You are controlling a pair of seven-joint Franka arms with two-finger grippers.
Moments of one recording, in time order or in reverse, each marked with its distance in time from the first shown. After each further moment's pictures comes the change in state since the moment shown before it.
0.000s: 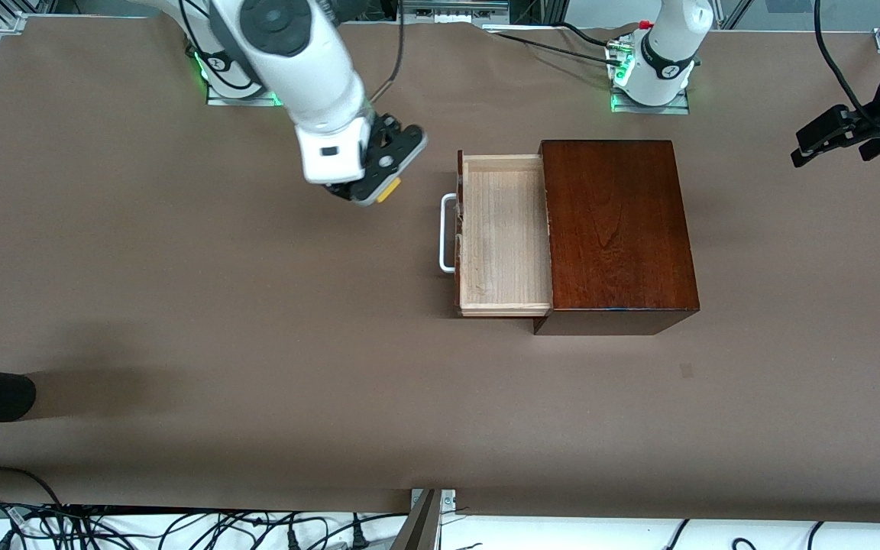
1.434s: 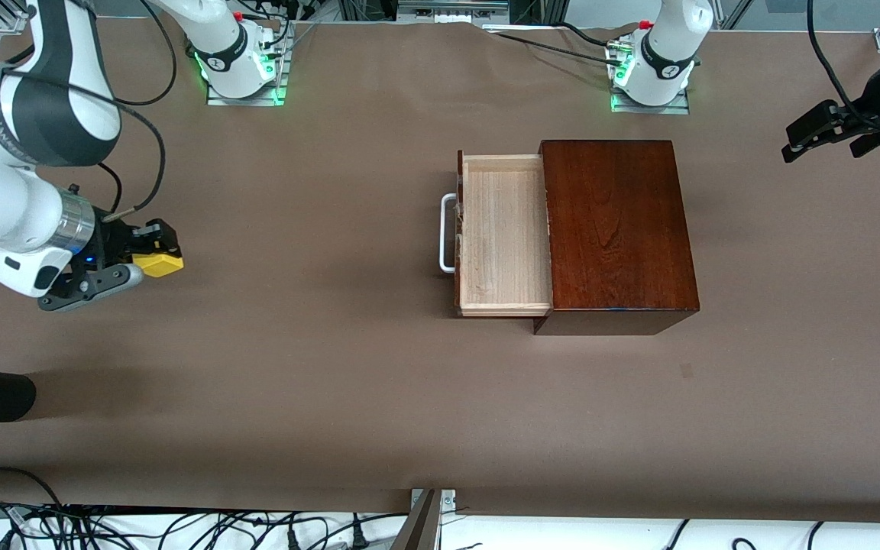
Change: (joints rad) left arm -0.018 -0.011 -0.001 -0.013 0.000 -0.006 -0.001; right arm -0.352 -0.018 -0.271 -0.074 0.054 -0.092 -0.124
